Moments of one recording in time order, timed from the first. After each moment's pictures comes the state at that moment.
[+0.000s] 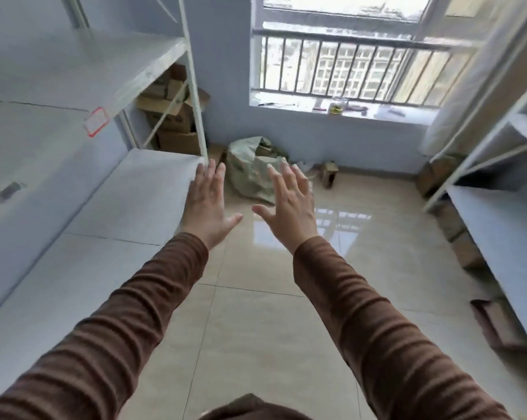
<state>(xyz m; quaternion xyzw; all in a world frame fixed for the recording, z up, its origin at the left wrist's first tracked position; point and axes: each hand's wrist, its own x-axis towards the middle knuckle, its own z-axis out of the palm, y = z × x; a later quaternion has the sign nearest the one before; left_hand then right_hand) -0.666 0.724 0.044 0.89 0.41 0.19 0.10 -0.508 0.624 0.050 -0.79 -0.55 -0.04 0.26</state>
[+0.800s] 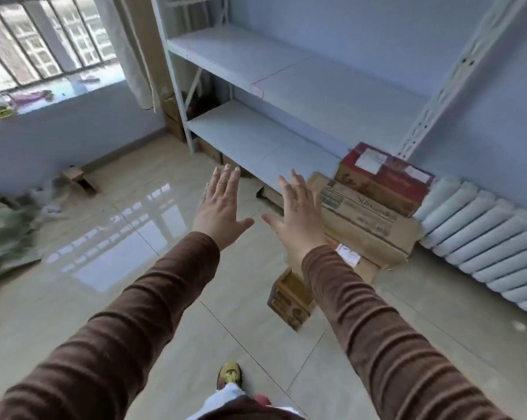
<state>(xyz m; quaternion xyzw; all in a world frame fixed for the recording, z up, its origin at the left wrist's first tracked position) -0.230 0.218 0.007 0.98 -0.07 0.05 0.20 -0.232 0.032 0.012 -0.97 -0.09 -0.05 0.21</state>
